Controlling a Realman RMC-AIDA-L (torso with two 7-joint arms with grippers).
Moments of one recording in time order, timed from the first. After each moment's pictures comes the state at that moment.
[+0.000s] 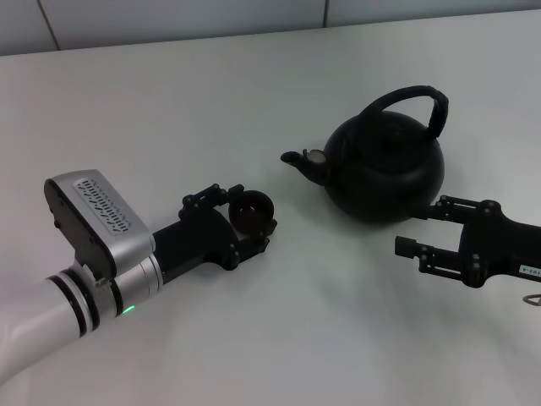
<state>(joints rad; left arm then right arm) -0.72 -2.08 0.41 -0.26 1.79 0.99 -0.26 0.34 2.07 -0.32 -0.52 -2.16 -1.71 1.01</state>
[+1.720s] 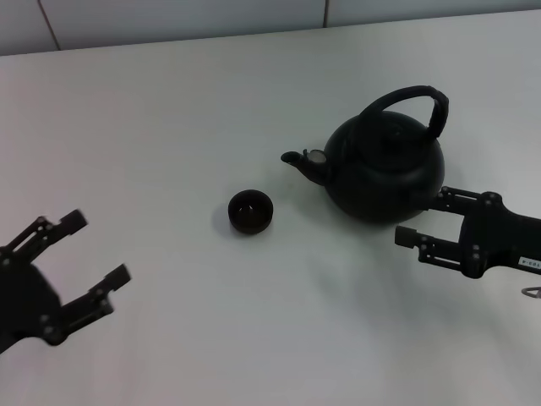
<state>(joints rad) -0.24 -2.05 0.54 0.33 1.79 1.78 -0.62 0.34 2.07 -0.31 -0.52 -2.14 -1.70 1.01</state>
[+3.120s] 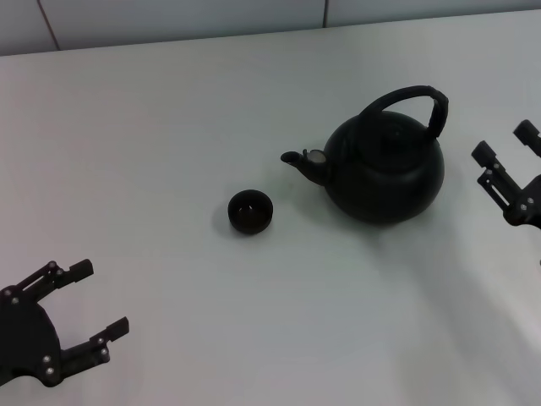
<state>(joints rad) -0.21 -2.04 0.60 0.42 1.90 1.71 -0.66 0.21 2.08 0.00 -0.03 -1.77 -1.61 0.32</state>
